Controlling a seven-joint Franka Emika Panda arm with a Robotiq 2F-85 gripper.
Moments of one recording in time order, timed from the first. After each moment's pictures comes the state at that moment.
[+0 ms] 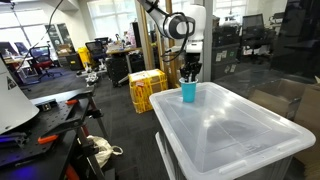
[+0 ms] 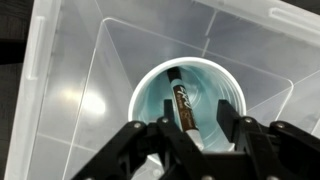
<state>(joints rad) 0.17 0.99 -0.05 -1.44 0.24 2.39 1.27</state>
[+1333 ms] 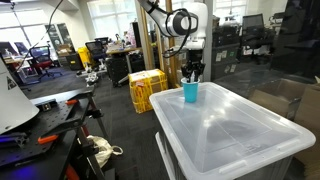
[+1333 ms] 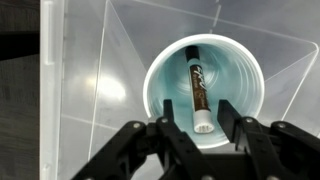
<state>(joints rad) 0.19 1.01 -0.10 -1.38 0.12 2.29 1.45</state>
